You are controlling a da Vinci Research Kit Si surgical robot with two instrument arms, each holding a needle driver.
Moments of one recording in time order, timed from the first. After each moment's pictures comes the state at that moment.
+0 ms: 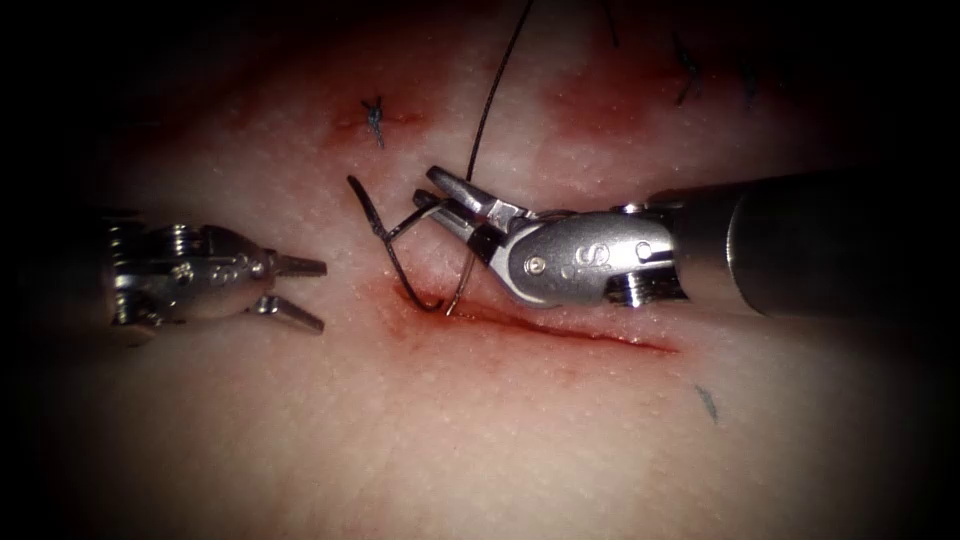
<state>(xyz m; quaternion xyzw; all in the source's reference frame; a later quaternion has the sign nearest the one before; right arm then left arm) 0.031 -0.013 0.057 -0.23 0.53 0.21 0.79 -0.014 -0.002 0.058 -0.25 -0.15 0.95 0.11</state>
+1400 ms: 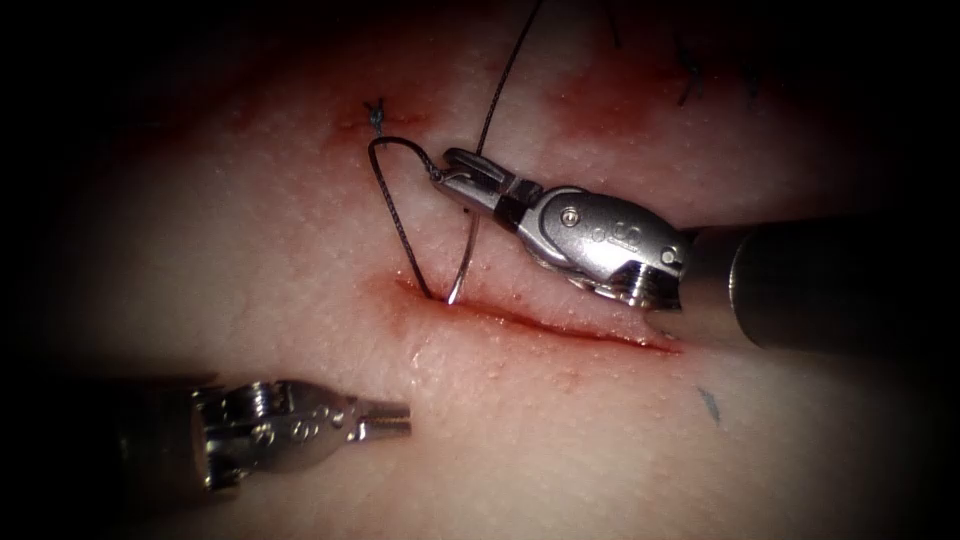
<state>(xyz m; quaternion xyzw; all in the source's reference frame) 0.029 -0.010 0.060 -0.05 0.58 0.37 0.72 -0.020 -0.010 0.059 -0.30 -0.15 0.94 0.10</state>
